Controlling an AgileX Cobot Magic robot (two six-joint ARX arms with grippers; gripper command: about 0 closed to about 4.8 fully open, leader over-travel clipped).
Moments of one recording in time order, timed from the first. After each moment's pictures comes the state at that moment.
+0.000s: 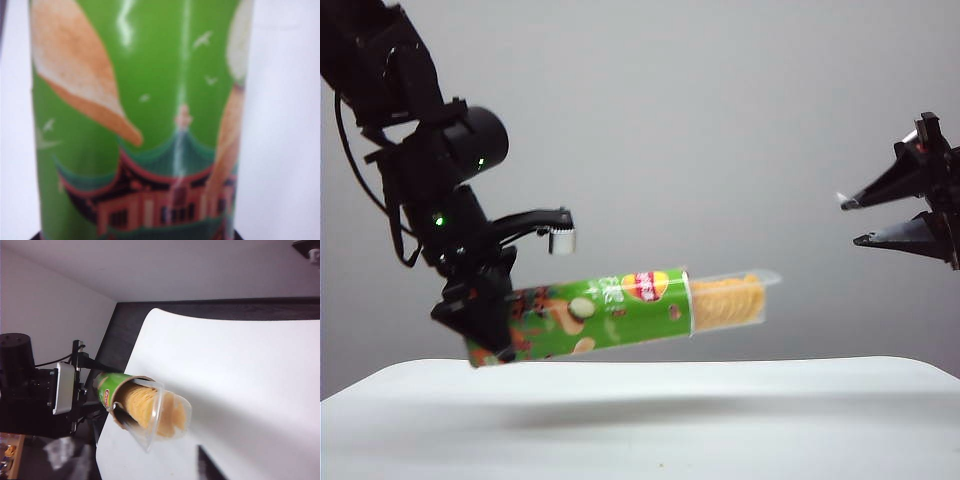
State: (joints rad) left arm -0.34 1.86 1.17 -0.39 0.21 1.04; right arm -0.19 1.88 1.16 -0.14 -1.22 0.15
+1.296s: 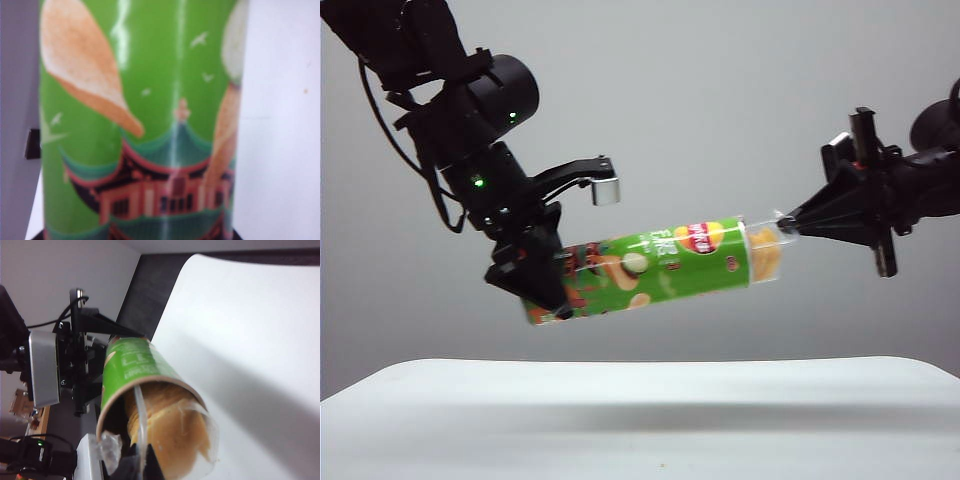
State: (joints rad) left arm -0.45 1.79 1.16 -0.30 0.26 1.02; right arm 0.00 1.88 1.16 -0.21 -1.23 0.13
